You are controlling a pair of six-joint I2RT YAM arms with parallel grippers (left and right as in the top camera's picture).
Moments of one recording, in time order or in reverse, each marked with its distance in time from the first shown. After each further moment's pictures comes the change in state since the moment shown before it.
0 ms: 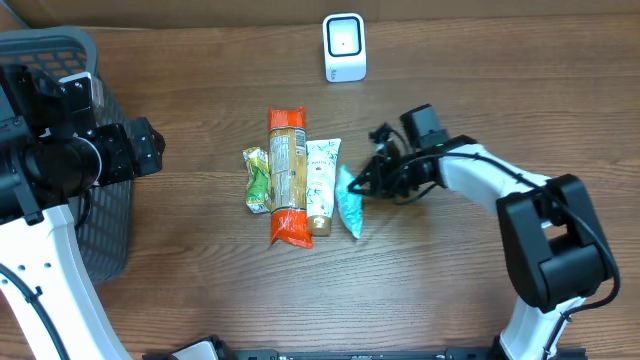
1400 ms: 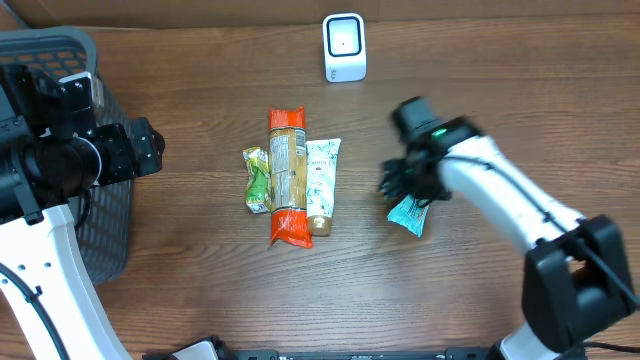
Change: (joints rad) left arm 0.000 0.000 0.000 0.000 0.000 0.000; right arm 0.121 -0.170 0.167 -0.555 0.822 0.069
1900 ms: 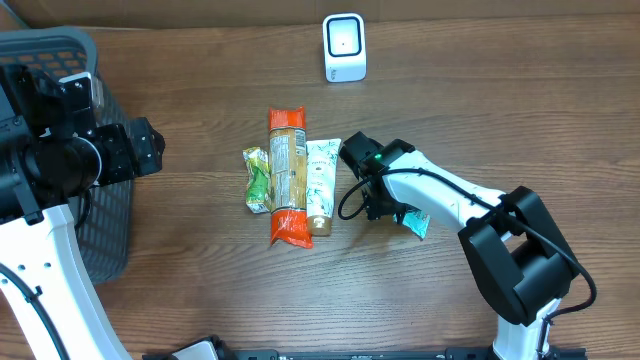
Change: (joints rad) left arm 0.000 0.000 0.000 0.000 0.000 0.000; right arm 0.176 0.199 0.006 0.010 0.353 0.089
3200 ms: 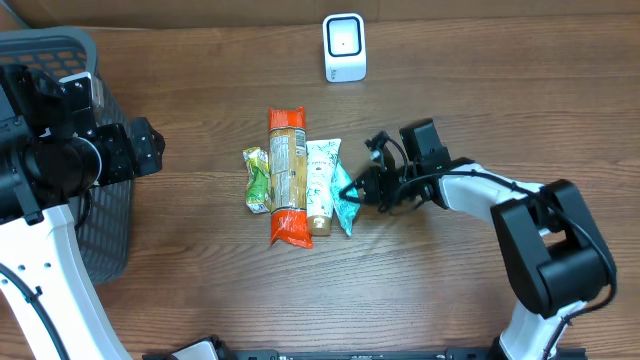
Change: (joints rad) left arm 0.000 0.000 0.000 0.000 0.000 0.000; right arm -0.261 -0.050 -0.340 0.882 -1.278 -0.087
